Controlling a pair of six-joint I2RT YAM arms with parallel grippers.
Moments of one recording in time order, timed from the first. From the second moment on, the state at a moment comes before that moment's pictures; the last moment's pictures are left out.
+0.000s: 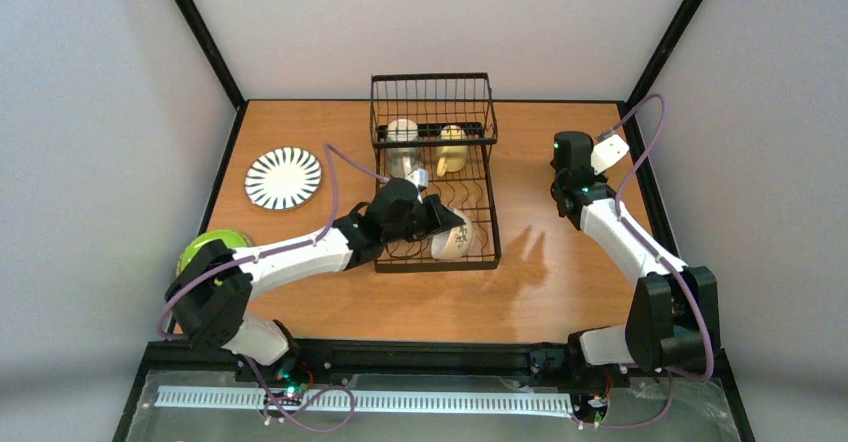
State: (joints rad) left arm -0.86 1.48 0.92 0.05 0.10 -1.11; right arm 0.18 1.37 0.93 -0.15 0.64 0.78
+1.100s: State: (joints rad) left arm -0.83 1.79 0.60 1.20 0.08 -1.73; right arm 0.18 1.42 0.92 -0.03 0.66 0.76
